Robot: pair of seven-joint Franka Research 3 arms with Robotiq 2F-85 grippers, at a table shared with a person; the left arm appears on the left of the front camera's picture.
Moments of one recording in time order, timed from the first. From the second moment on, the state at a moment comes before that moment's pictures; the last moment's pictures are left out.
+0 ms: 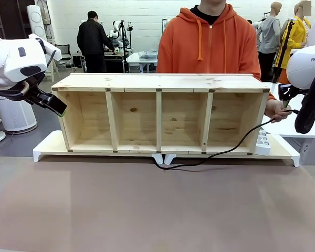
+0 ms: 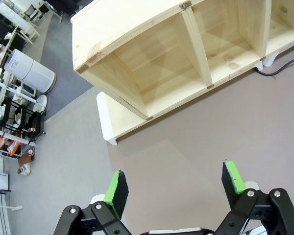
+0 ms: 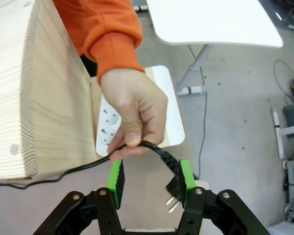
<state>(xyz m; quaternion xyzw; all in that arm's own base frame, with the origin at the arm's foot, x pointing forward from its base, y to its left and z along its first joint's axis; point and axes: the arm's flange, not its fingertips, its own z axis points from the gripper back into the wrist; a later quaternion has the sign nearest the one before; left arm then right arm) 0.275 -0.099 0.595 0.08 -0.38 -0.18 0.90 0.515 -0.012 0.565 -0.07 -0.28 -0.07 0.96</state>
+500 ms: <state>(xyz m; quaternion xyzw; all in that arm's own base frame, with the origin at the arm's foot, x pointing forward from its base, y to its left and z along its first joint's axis) 0.275 -0.099 0.595 0.08 -0.38 -0.18 0.90 0.515 -0.012 0.565 -0.07 -0.27 -0.07 0.96</state>
